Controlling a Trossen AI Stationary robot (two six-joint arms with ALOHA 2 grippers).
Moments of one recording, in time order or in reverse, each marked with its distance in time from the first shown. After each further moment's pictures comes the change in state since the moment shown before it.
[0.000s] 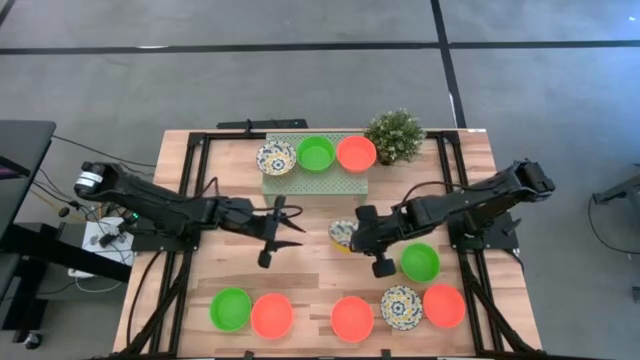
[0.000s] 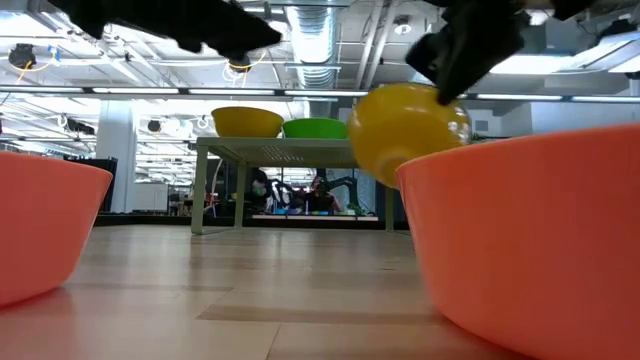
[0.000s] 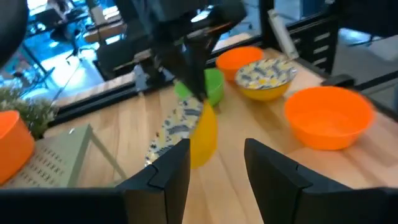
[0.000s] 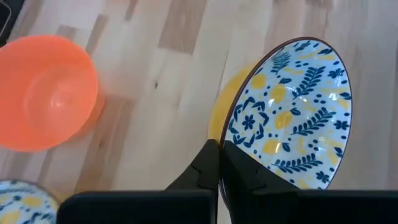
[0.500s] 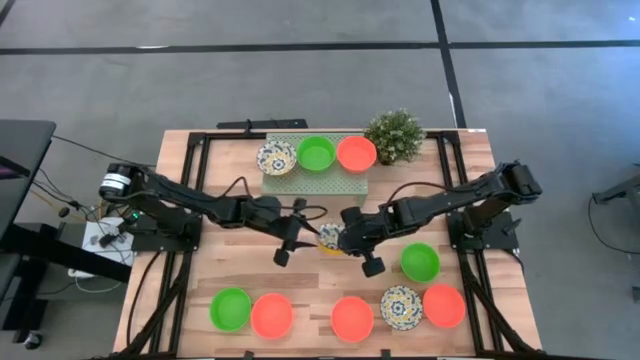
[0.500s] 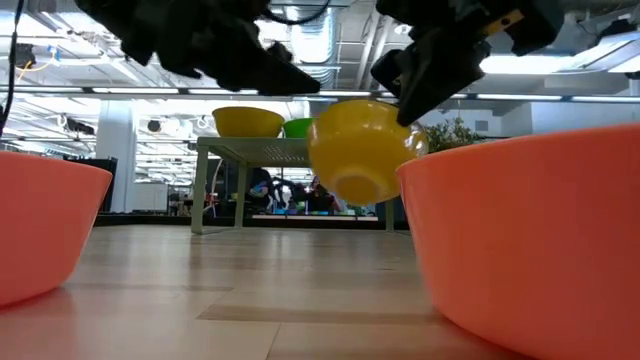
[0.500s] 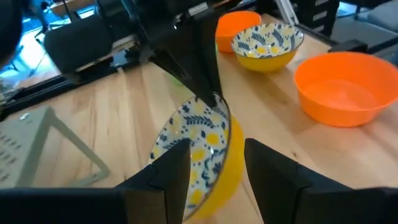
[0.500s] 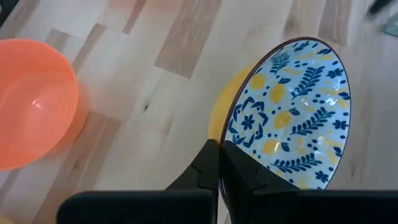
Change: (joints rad) left arm 0.072 0.251 0.110 0.016 0.125 0.048; right arm -0.064 0.099 0.004 0.133 -0.075 -0.144
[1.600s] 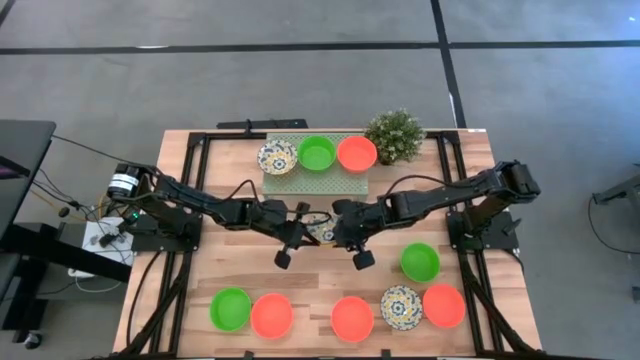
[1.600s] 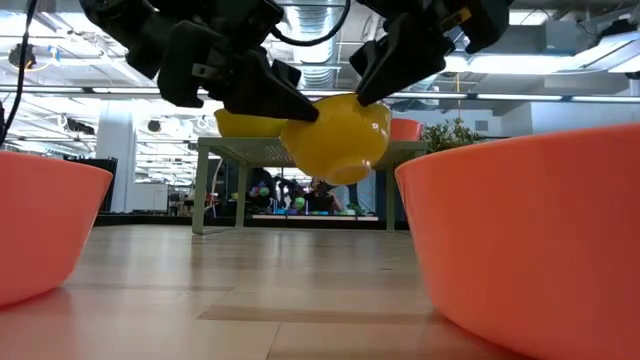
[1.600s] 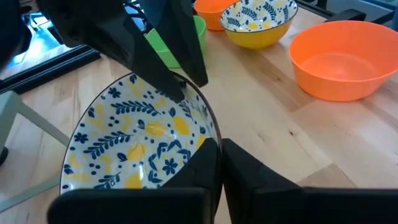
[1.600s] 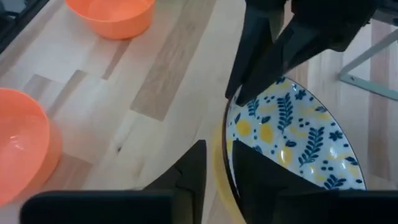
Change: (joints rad) left arm 0.000 0.060 0.009 -0.009 0.016 0.045; right arm -0.053 0.009 0.012 0.144 -0.023 -0.051
